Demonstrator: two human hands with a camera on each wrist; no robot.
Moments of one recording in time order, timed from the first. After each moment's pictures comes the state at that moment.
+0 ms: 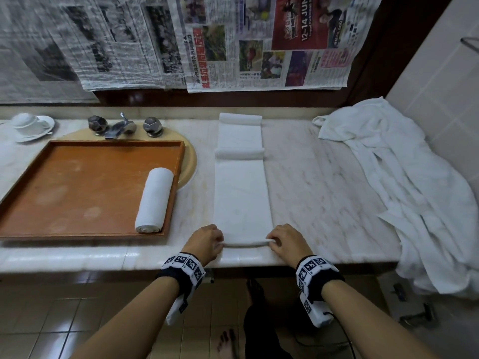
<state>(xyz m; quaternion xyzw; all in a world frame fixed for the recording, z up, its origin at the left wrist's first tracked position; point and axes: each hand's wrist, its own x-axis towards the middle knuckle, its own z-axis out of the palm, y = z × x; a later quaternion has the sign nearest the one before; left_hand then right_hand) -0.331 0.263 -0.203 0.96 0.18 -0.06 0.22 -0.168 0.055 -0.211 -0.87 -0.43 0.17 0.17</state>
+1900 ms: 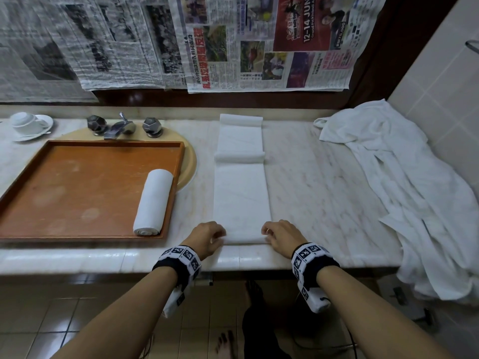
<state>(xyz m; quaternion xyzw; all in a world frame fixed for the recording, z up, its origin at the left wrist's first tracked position) -0.321 0.282 -0.203 0.95 0.14 -0.03 0.29 -0.155 0.077 -0.189 -0.87 -0.42 0.23 0.12</state>
